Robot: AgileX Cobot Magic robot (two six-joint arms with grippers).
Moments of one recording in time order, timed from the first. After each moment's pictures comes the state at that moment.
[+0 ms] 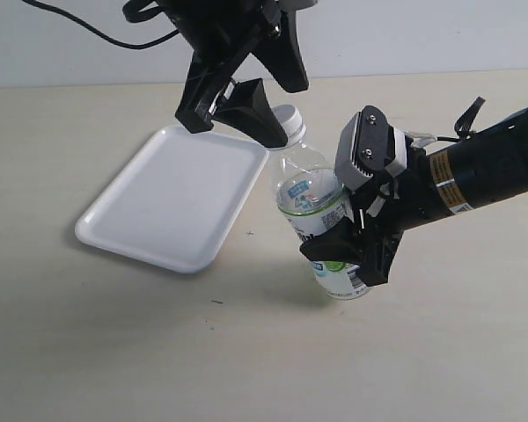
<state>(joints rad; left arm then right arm) -0.64 1.91 -1.81 -0.47 1.22 1.47 0.12 1.78 -0.77 -1.72 -0.71 0.94</state>
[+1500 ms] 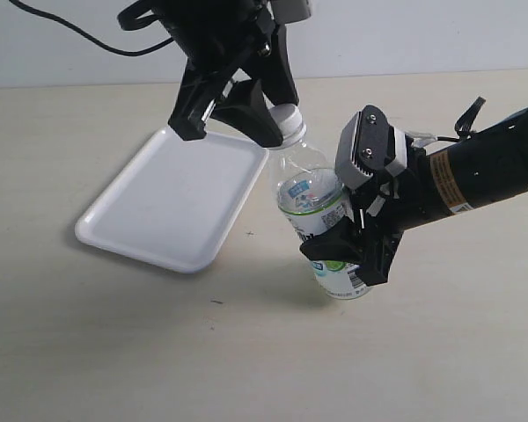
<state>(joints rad) -0.64 1.91 -1.77 -0.45 1.22 1.46 0.12 1.78 -0.77 -1.72 -0.71 0.94</state>
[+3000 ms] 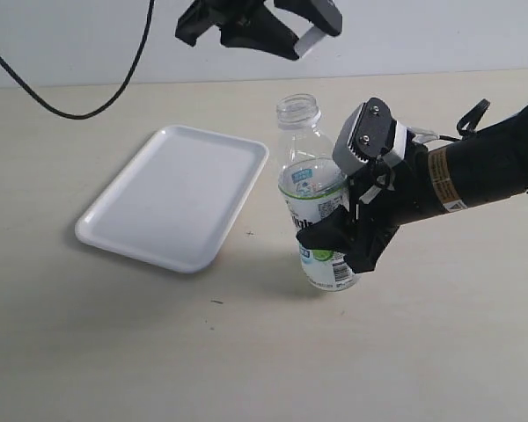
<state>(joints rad) -0.56 1.88 -1.77 -0.73 1.00 0.01 0.12 1.79 -0.76 -1.61 -0.68 0.94</state>
